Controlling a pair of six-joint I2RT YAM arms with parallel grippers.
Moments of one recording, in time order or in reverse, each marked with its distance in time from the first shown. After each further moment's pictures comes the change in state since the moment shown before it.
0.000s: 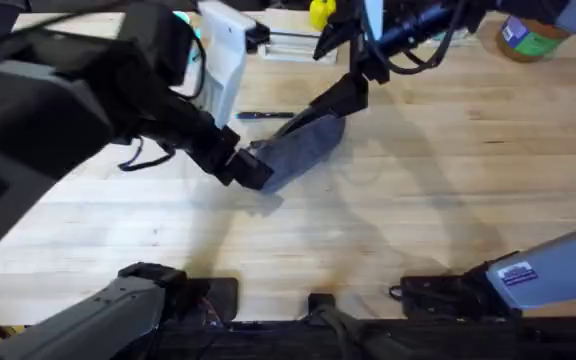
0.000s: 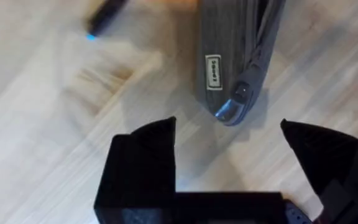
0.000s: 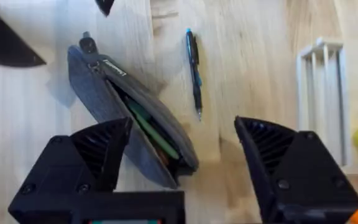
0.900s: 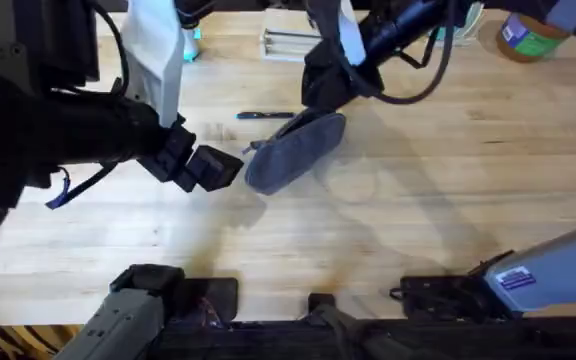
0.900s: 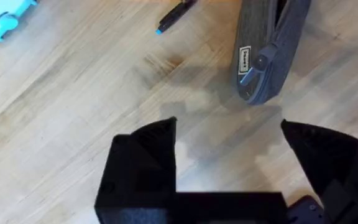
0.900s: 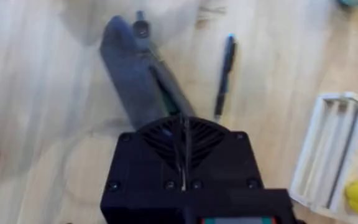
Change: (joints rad) left arm 0.120 -0.304 0.045 -0.093 -0.082 0.052; right arm 0.128 -0.001 0.085 -0.202 0.109 -0.322
